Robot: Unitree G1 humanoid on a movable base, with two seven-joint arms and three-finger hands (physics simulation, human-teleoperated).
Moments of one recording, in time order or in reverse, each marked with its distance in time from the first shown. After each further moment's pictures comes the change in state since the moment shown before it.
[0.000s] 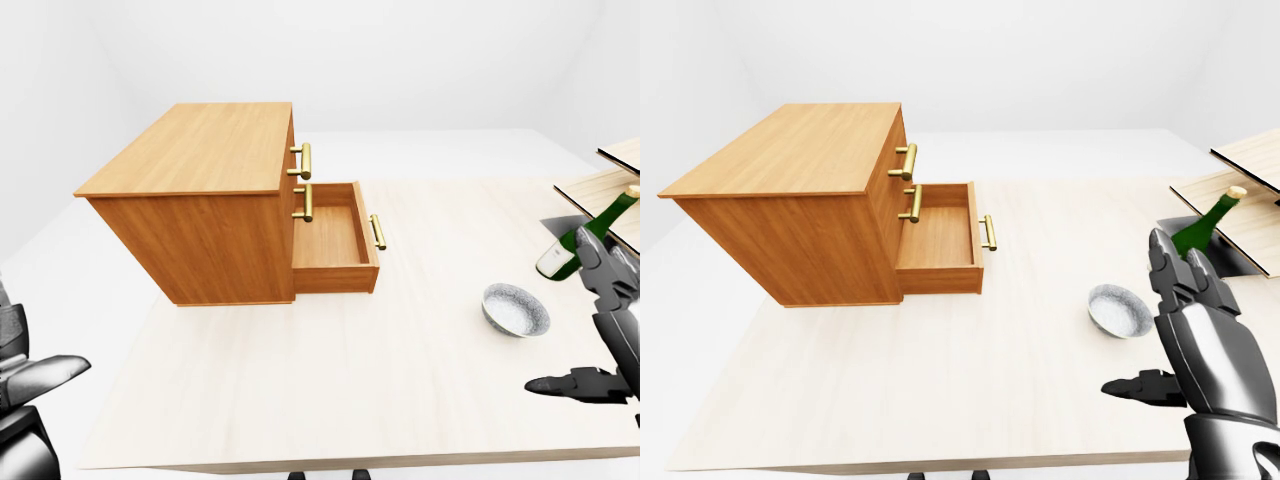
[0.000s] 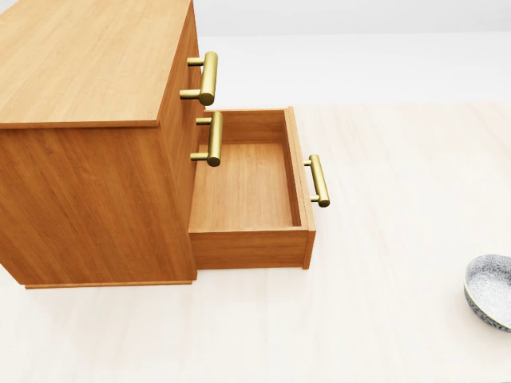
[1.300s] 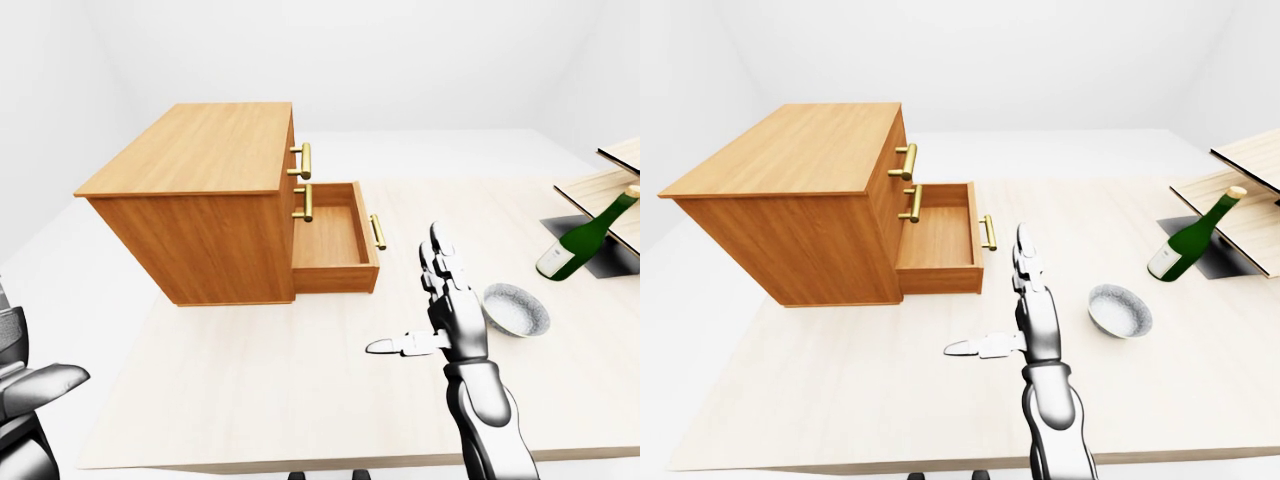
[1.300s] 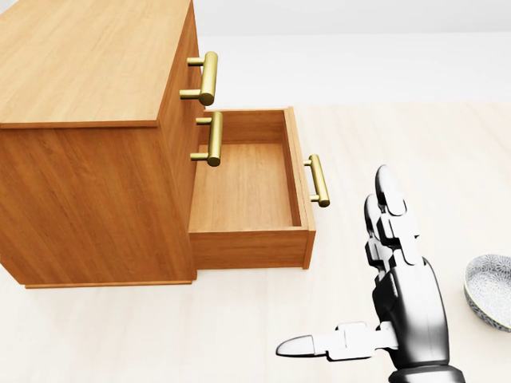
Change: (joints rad) left arm 0.012 -0.012 -0.002 -0.026 -0.014 0.000 -0.008; right arm -0.001 0.039 0.743 0.403 0.727 0.000 -0.676
